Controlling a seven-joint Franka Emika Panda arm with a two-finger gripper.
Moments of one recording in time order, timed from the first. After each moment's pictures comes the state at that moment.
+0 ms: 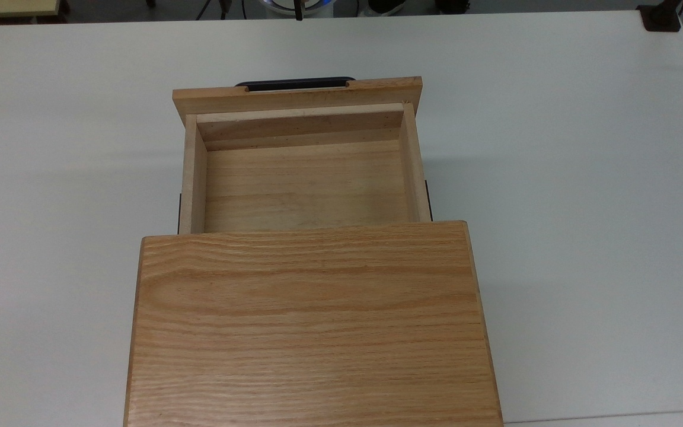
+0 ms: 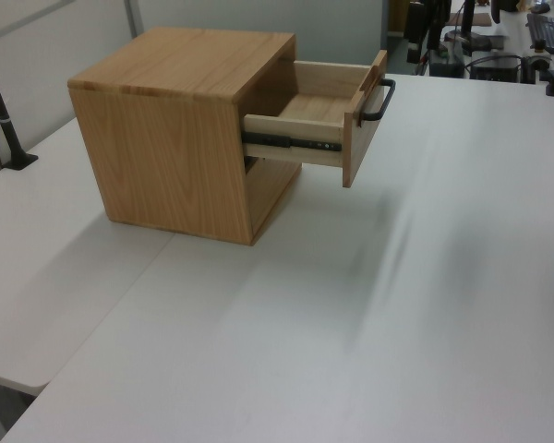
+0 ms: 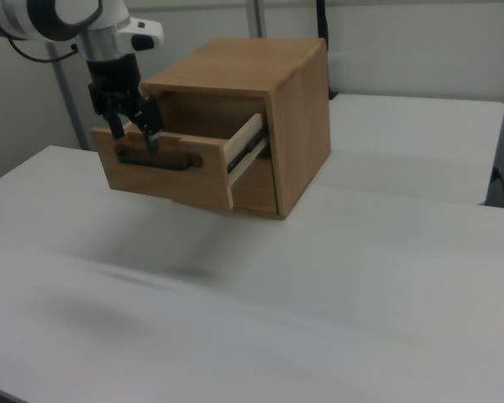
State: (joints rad) arm 0.05 -0.04 -0.04 -1.60 0.04 1.63 0.16
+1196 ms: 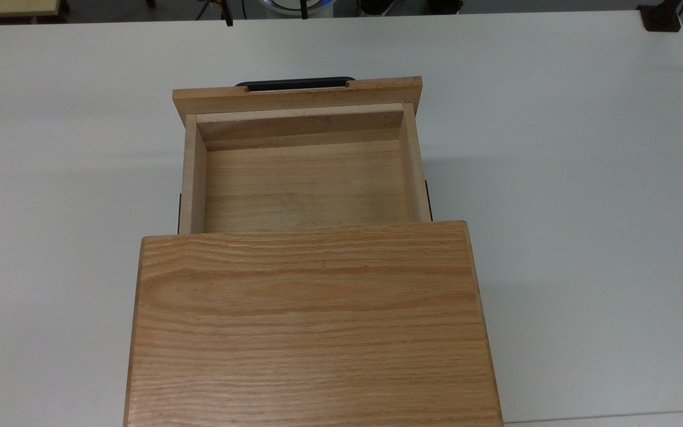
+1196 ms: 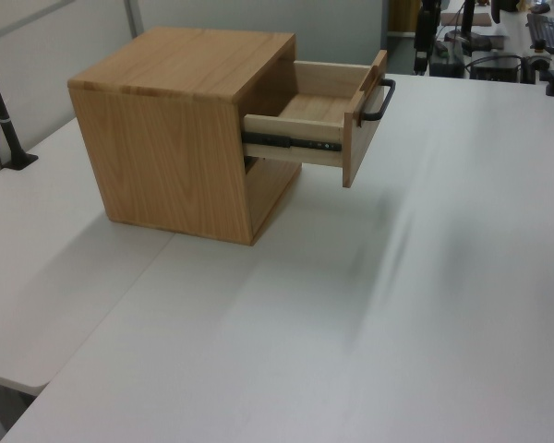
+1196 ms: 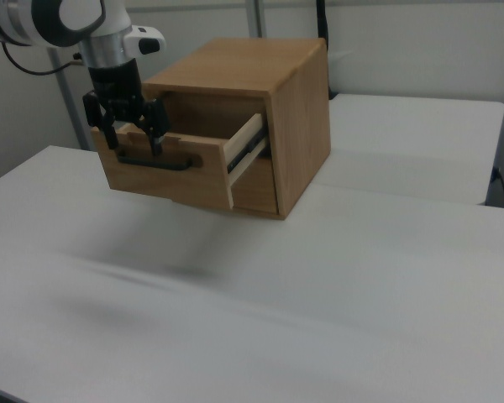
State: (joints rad) arm 0.06 -0.02 -0.04 -1.61 0.03 1.62 -0.12
